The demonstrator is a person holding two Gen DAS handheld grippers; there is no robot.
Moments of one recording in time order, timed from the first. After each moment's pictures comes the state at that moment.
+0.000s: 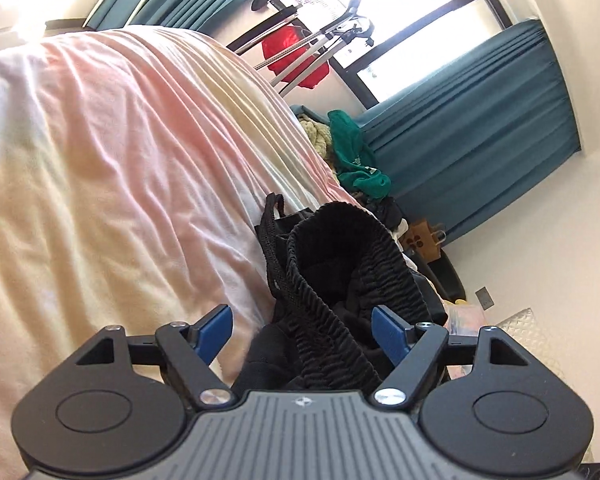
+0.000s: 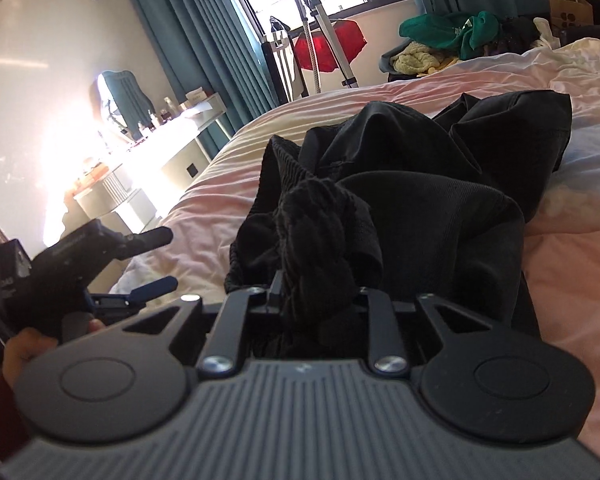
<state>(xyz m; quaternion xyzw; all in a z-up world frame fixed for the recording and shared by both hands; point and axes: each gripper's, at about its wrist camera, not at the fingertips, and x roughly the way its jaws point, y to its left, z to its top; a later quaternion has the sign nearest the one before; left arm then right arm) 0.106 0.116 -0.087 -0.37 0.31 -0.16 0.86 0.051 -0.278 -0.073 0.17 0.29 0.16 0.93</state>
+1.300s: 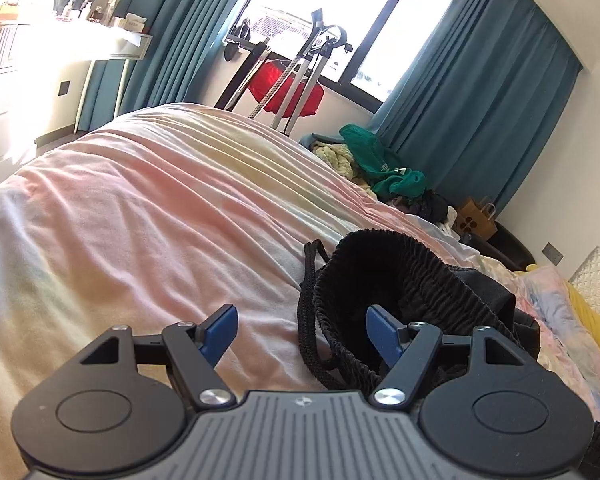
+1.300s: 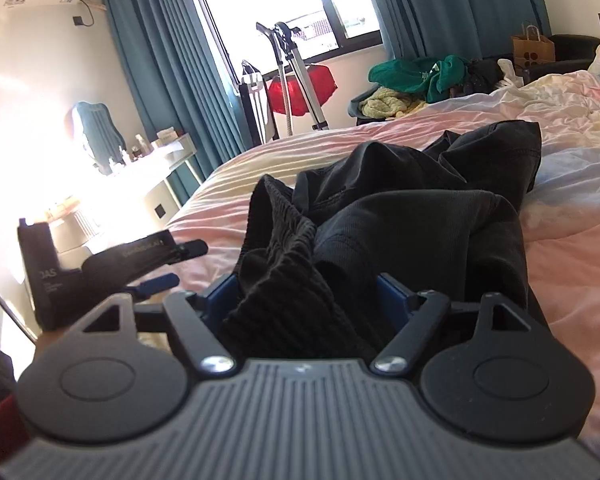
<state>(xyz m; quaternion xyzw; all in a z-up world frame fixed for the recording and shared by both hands) 0.133 0.102 -0.058 -0.18 0.28 -0.12 0.94 0.026 -0.245 -0.071 0.17 0.25 0.08 0.95</state>
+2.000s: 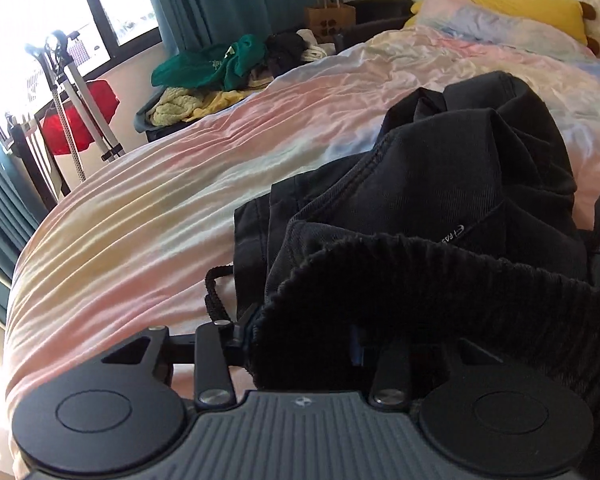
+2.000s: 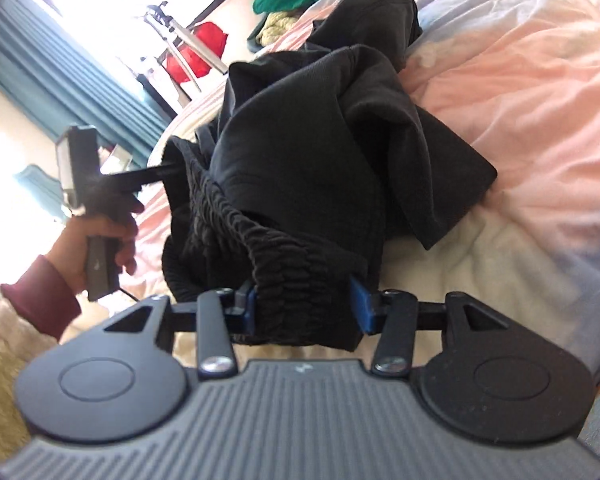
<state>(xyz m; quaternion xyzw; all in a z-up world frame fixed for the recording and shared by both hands) 0.242 -0.042 -0.061 0.29 0.31 -0.29 0.86 0.002 -0.275 -0.111 0.35 0.33 -0.01 0.88</state>
